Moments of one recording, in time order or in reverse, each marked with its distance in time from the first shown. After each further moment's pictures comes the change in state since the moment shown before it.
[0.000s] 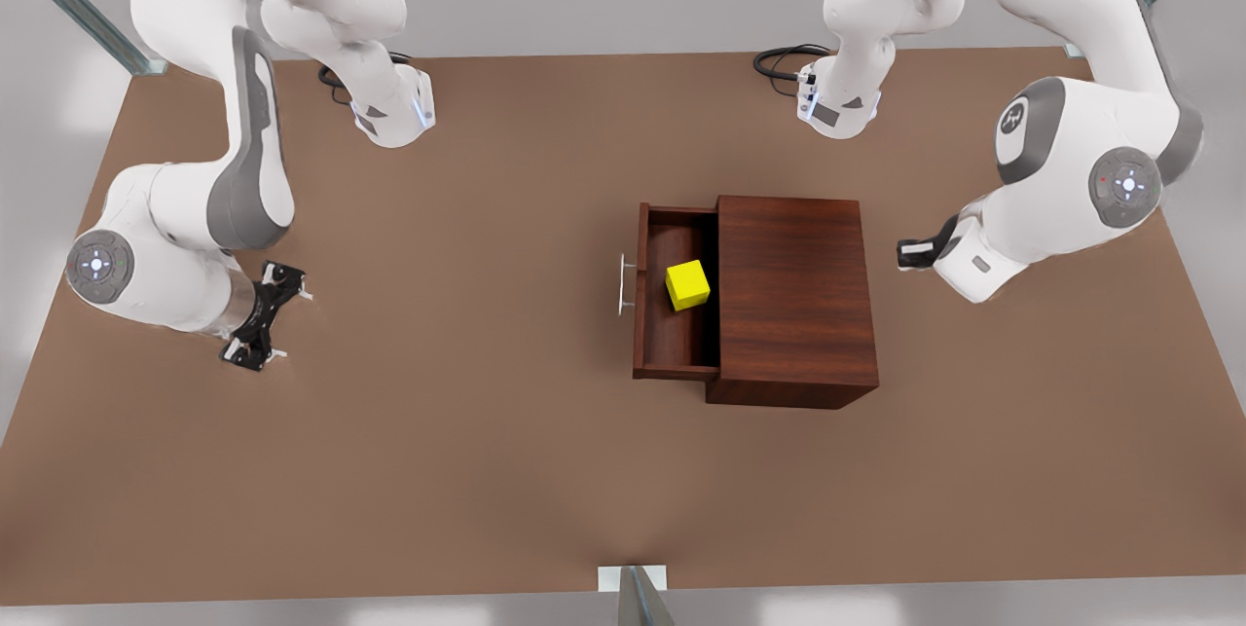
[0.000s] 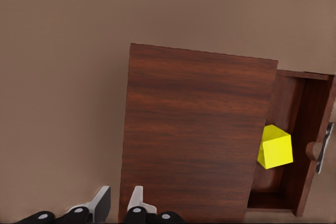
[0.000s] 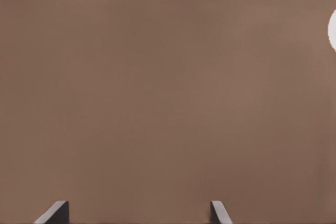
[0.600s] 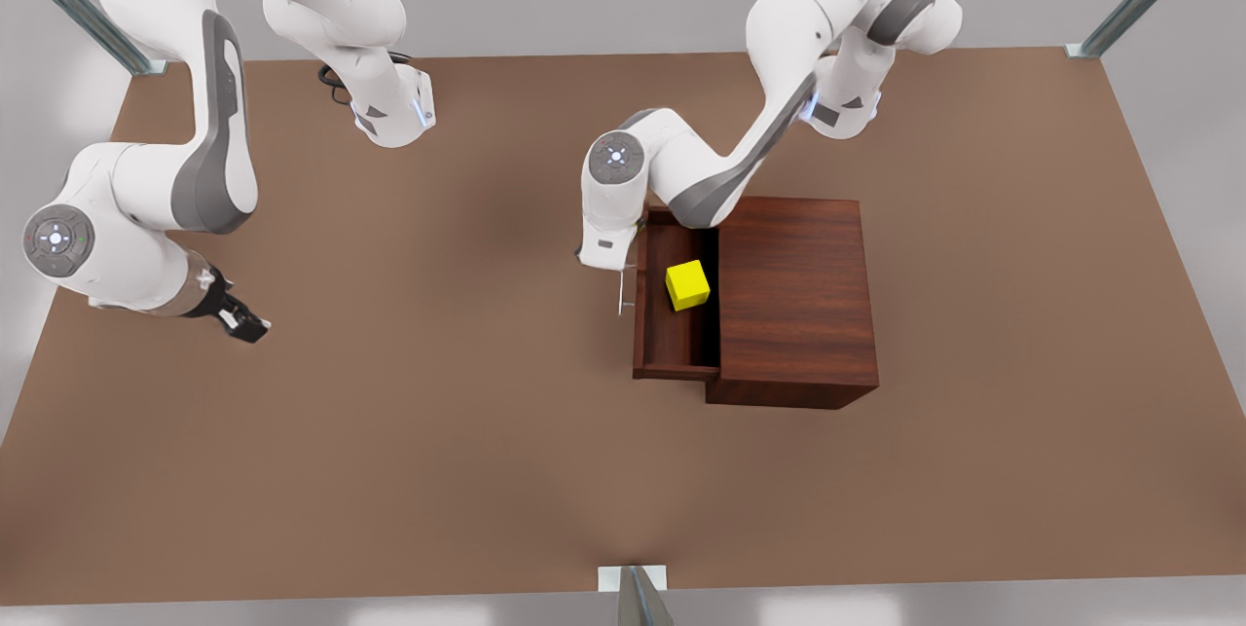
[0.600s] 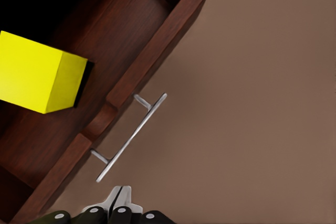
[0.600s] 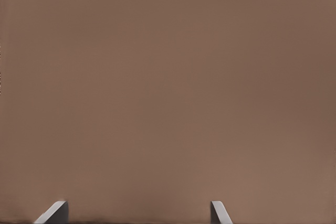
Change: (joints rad) left arm -0.692 0.346 0.001 0.011 0.146 0.545 -1.273; right arm -0.254 -0.023 0.208 -0.001 -0.127 0.030 -1.144
